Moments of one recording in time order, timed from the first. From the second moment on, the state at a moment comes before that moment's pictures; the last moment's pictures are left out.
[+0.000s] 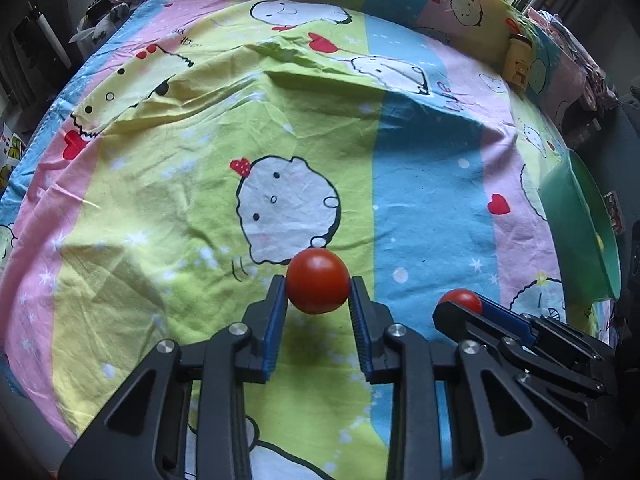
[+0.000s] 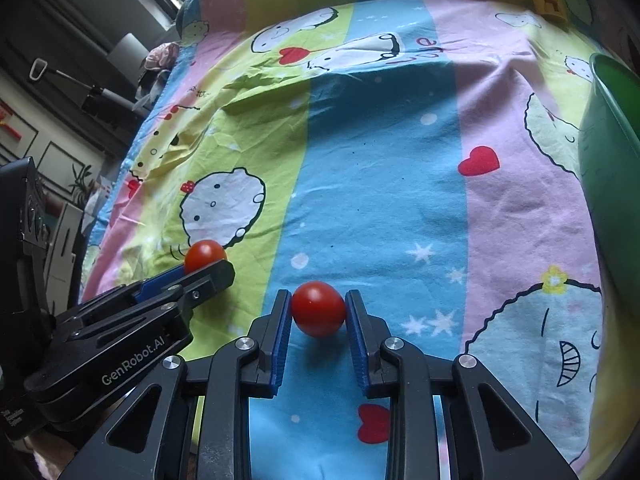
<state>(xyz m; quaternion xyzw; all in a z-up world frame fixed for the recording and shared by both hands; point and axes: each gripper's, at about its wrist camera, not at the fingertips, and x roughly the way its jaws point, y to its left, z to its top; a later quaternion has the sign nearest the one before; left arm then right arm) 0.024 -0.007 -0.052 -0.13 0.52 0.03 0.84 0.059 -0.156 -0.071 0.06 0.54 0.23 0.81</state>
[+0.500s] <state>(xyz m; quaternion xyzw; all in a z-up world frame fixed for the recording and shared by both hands) 0.059 -0.145 0.059 -0.06 0.38 -0.15 0.91 0.047 -0.311 0.024 0.22 0.35 0.06 0.91</state>
